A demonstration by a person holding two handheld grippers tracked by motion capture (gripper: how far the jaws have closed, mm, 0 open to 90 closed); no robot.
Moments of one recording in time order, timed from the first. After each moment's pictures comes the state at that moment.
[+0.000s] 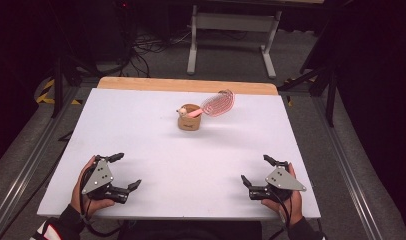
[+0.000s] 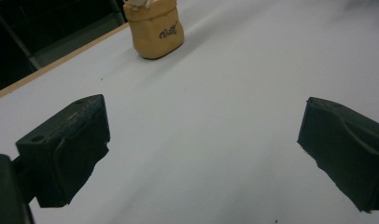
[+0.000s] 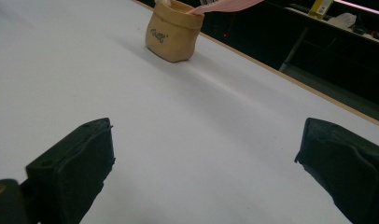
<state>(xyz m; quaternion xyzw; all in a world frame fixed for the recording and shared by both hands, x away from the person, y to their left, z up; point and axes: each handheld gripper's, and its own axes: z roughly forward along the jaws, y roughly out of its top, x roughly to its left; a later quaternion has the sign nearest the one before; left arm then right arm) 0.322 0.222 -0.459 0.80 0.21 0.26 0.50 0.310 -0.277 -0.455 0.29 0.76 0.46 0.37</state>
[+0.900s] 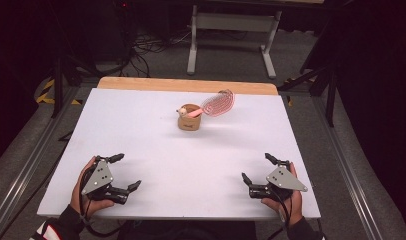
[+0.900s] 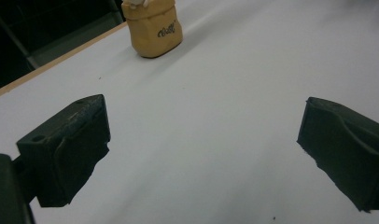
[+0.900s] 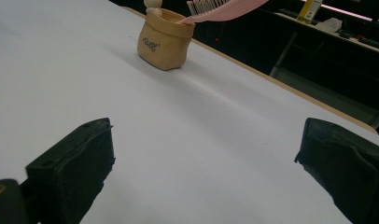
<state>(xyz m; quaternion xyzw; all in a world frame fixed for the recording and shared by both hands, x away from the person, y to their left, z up) 0.322 0.224 -0.459 0.80 0.21 0.26 0.50 0.310 -0.276 -0.449 0.29 0.74 0.46 0.38</state>
